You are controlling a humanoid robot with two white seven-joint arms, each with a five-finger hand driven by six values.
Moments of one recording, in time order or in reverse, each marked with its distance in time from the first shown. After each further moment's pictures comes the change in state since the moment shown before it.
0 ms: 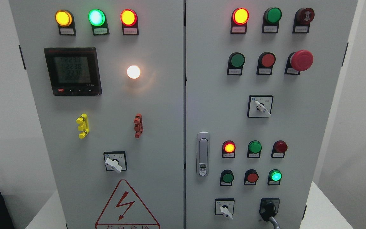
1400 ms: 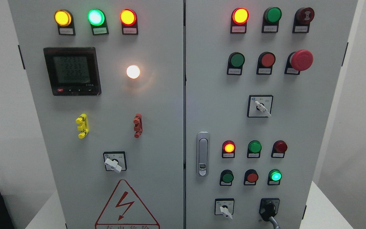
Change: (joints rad) left arm 0.000 0.000 0.000 0.000 0.000 0.000 0.000; right arm 0.003 0.001 0.002 -0.004 -0.002 0.000 0.000
